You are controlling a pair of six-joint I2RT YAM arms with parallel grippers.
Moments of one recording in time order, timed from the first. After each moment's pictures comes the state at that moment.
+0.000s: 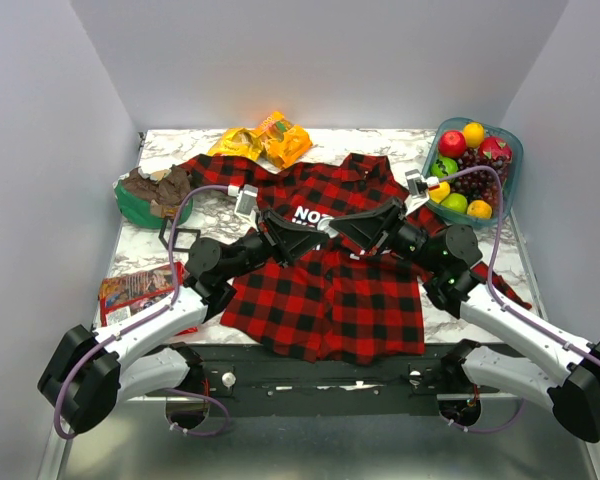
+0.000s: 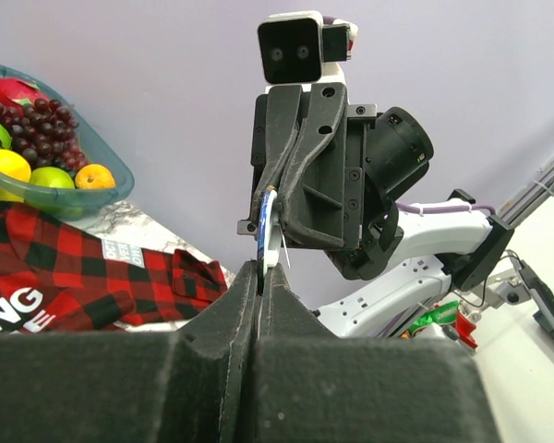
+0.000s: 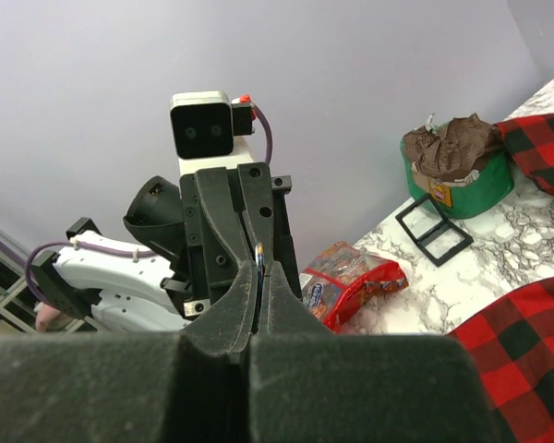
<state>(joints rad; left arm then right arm) -0.70 1.07 0.54 0.97 0.48 -0.89 0.66 0.99 0.63 0.73 -0.43 0.84</state>
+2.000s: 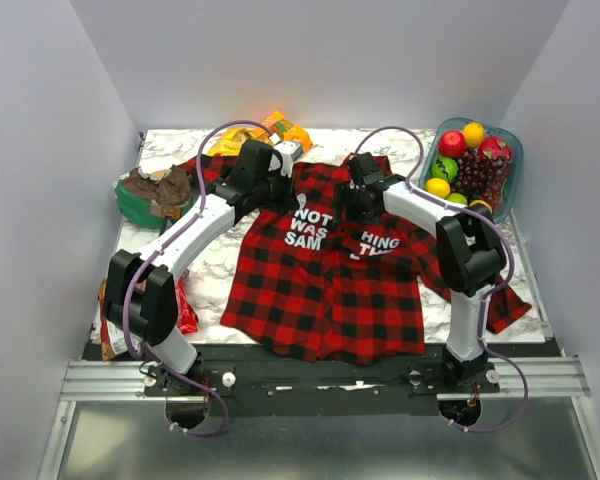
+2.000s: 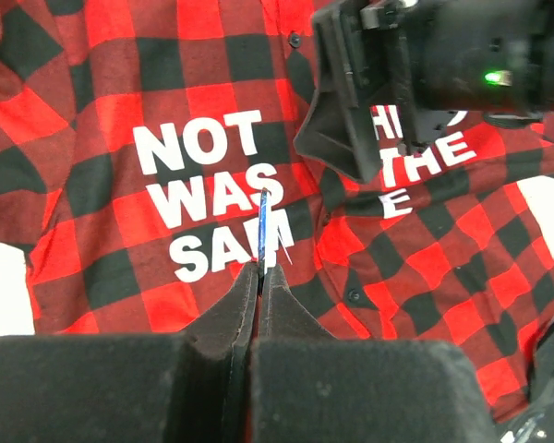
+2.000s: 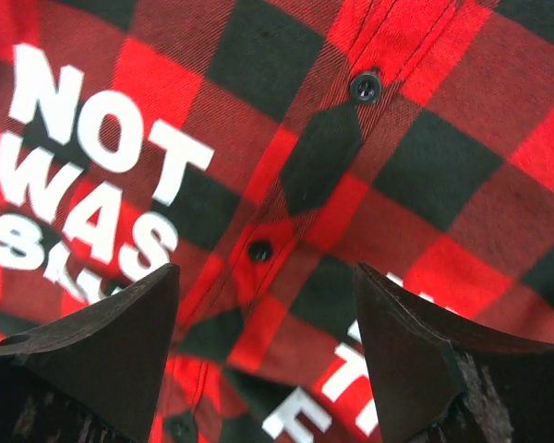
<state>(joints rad) -0.46 1.61 1.33 -0.40 0.33 -0.15 0.47 1.98 1.44 -0.48 0.01 0.40</state>
